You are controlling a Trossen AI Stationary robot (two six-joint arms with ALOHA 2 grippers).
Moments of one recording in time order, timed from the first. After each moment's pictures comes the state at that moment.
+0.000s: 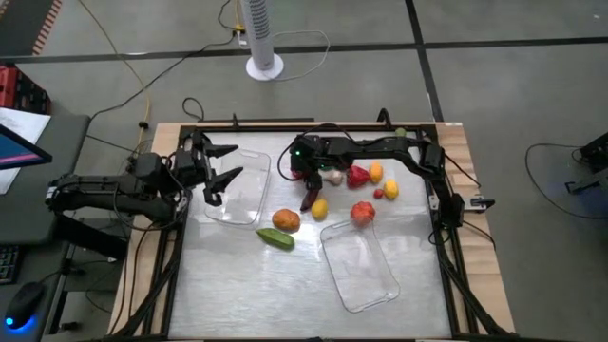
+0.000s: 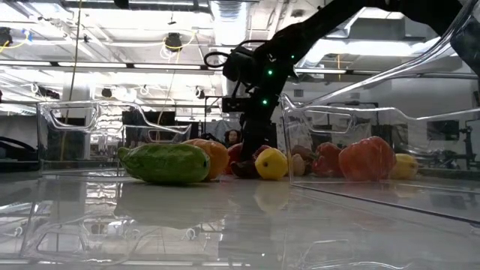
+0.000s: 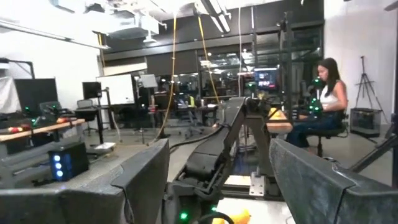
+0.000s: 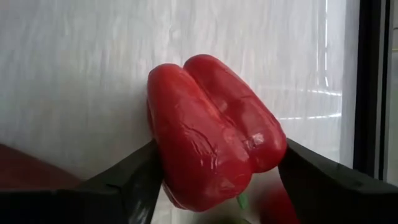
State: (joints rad) left arm 0.04 0.62 0.59 0.29 -0.24 0.13; right arm -0.32 2.12 1.59 -0.53 0.18 -0.47
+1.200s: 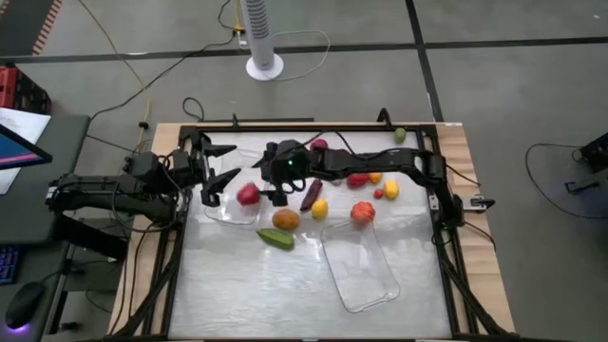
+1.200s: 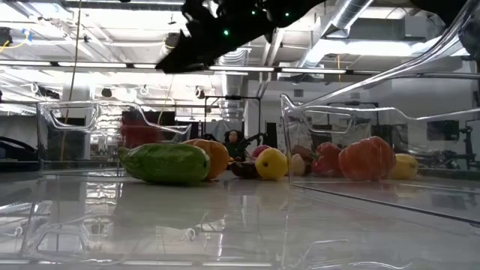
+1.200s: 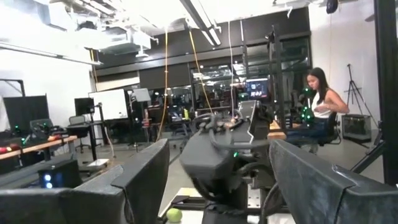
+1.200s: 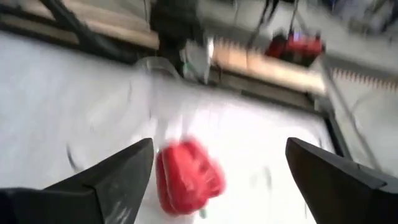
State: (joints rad) left arm 0.04 0.62 0.59 0.35 -0.19 0.16; right arm -0.14 2.08 1.75 -0.12 -0.11 -0.33
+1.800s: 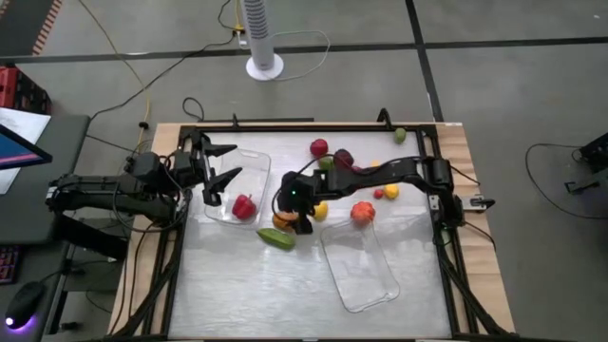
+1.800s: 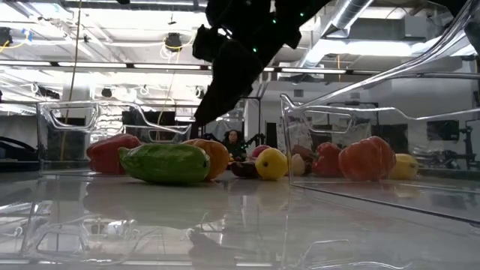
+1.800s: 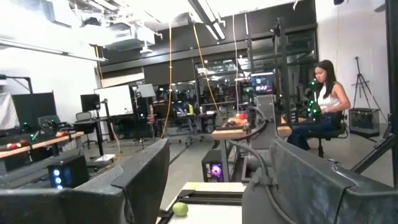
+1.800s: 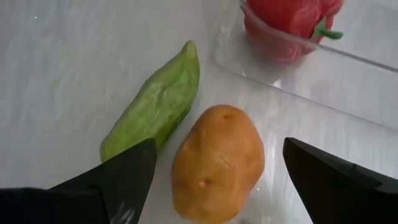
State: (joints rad) left arm 0.04 0.62 0.59 0.33 -0.21 0.17; right arm -0.04 2.04 1.57 -0.40 -0.16 -0.18
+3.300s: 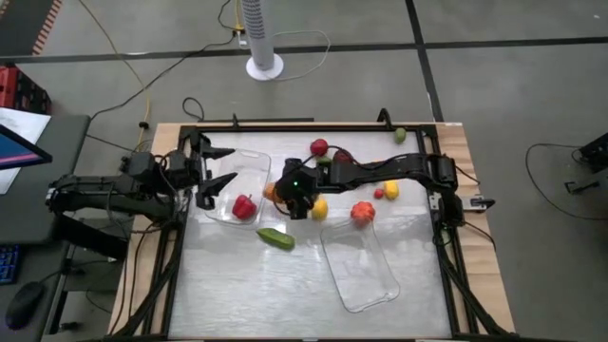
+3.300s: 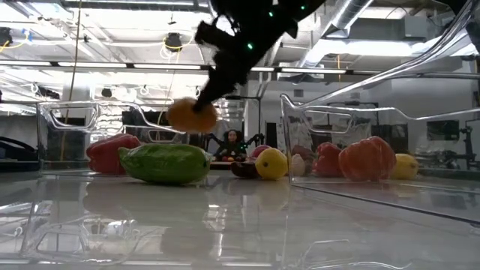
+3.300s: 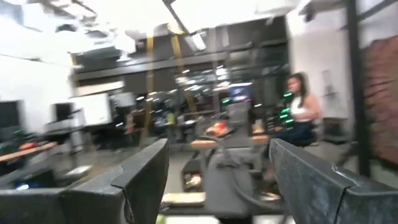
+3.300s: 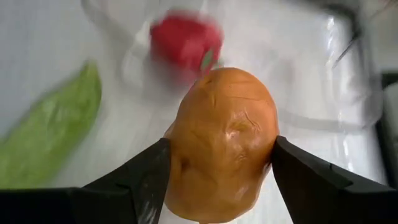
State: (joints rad) left arm 0.04 0.58 0.59 0.32 -0.09 0.14; right arm -0.07 2.00 1.60 -0.34 0.10 -0.32
